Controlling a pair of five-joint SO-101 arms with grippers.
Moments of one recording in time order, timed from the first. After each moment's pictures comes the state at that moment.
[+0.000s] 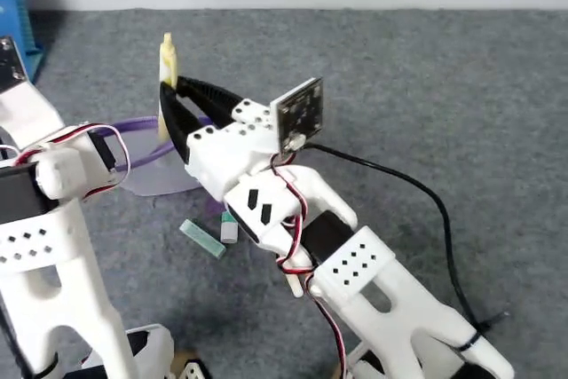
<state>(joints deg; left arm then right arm) -17.5 -28.4 2.1 99.4 21.5 -44.8 -33.1 39.2 -1.9 -13.8</state>
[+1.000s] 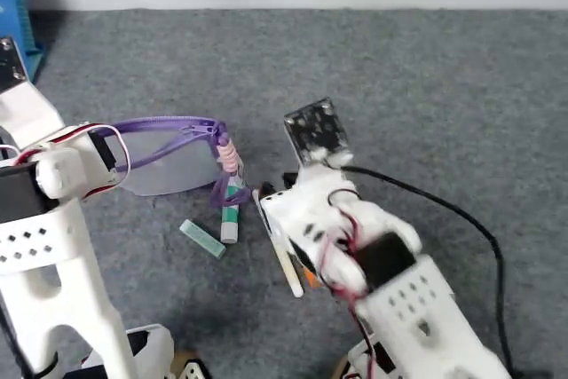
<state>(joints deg) -17.5 -28.4 2.2 99.4 21.5 -36.0 -46.3 39.6 61.0 -8.5</state>
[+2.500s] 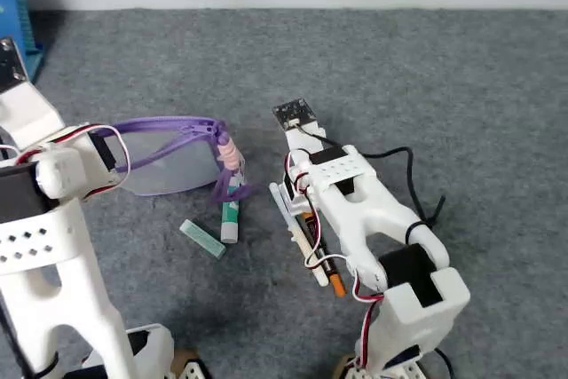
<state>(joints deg) -17.6 -28.4 2.4 99.4 21.5 -22.2 11.5 25.2 50.0 1.2</state>
